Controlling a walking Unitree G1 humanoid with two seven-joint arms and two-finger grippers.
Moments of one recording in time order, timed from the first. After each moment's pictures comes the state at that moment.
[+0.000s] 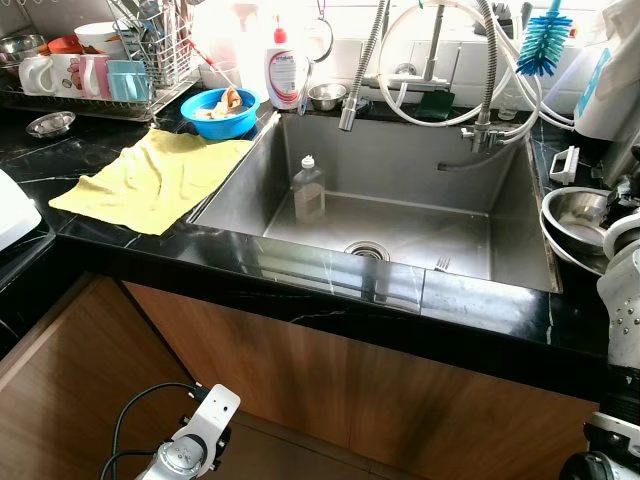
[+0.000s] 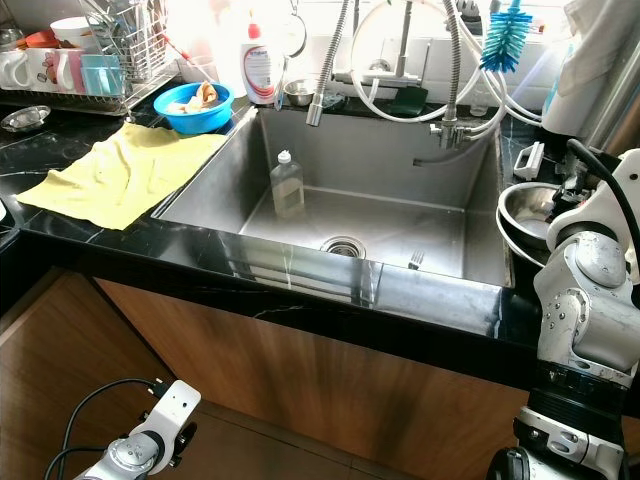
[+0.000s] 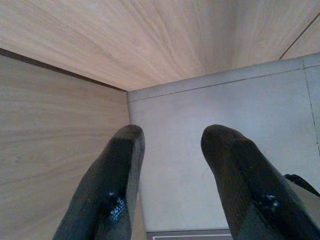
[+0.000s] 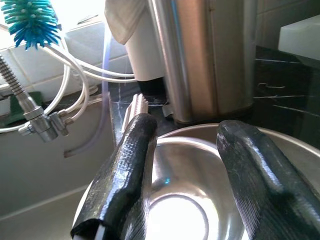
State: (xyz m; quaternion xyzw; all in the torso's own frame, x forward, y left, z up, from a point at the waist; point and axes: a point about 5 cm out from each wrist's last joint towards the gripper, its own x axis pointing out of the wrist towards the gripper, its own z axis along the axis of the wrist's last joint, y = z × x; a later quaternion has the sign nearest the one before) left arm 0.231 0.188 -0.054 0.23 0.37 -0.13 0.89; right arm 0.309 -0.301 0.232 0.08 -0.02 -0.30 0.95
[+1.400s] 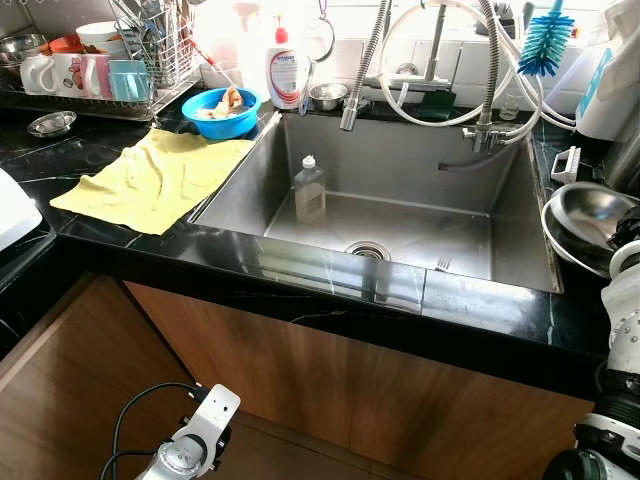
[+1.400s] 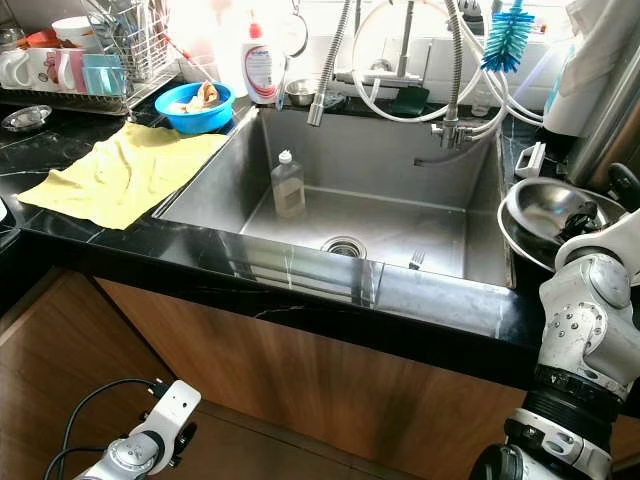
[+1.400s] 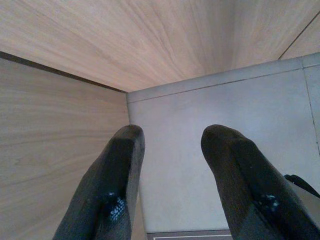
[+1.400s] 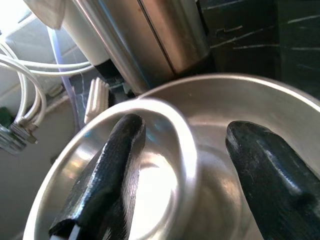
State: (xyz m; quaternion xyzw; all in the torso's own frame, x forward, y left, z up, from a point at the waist) left arm 0.231 0.188 -0.054 0.23 0.37 -0.14 0.89; right arm 0.305 -0.313 0.211 0.21 0.00 -0.34 0.92
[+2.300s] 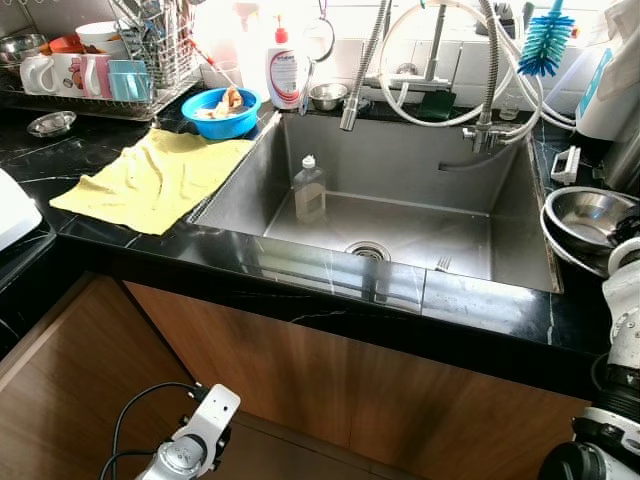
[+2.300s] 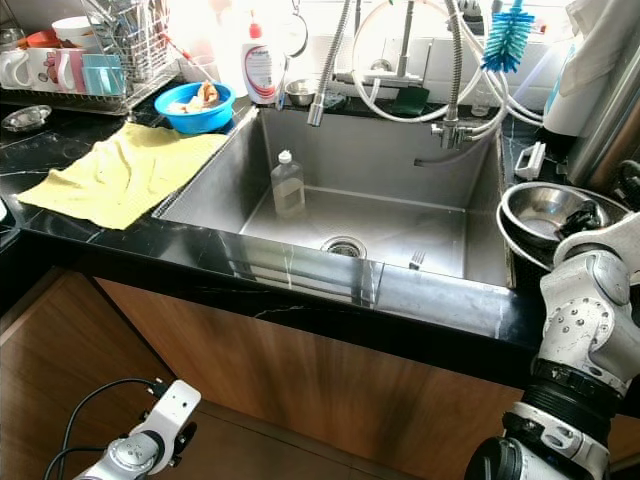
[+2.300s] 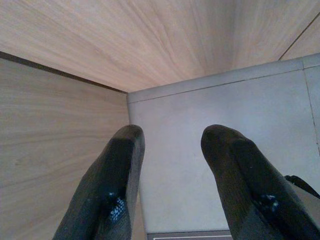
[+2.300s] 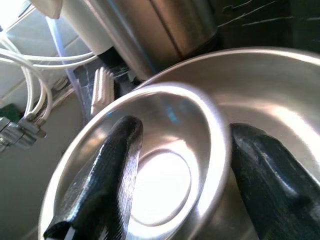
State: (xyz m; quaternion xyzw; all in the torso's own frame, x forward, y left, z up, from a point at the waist) left arm 0.232 0.187 -0.054 0.23 0.37 -0.13 0.89; right arm 0.311 -0.308 0.207 0.25 0.02 -0.33 0.91
